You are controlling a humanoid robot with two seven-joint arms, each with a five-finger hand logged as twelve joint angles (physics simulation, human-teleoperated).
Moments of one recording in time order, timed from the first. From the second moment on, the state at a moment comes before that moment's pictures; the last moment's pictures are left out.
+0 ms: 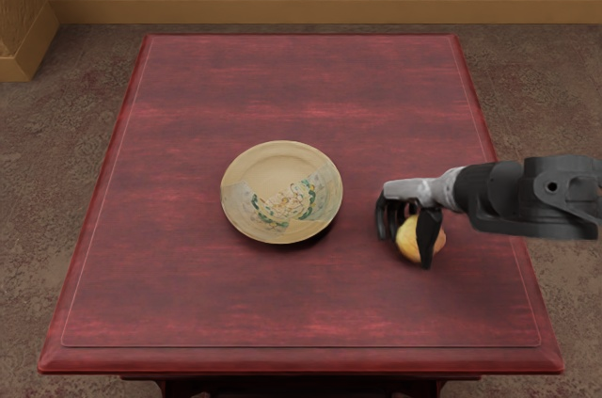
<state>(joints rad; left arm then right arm) -0.02 0.00 0.31 -0.15 0.09 -0.06 0.06 1.12 -0.68 0.11 1.69 -0.96 0.26 -0.61</state>
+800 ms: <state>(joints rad) -0.02 0.00 0.31 -0.15 0.09 -0.06 0.06 1.16 -0.52 0.37 1.42 -0.88 0.30 -0.61</state>
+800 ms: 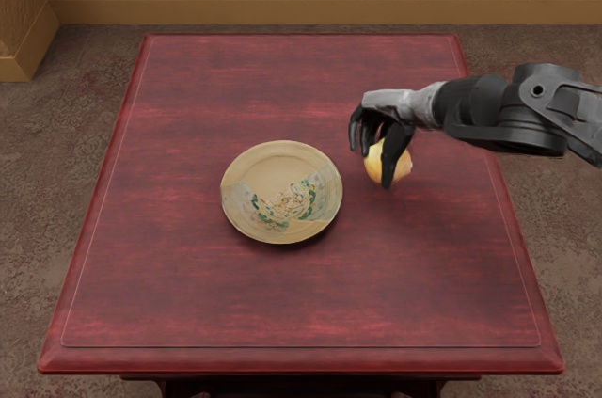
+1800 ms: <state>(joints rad) -0.02 0.00 0.30 -0.15 0.09 -0.06 0.06 1.15 -0.26 0.41 1.28 -0.87 0.29 -0.61</state>
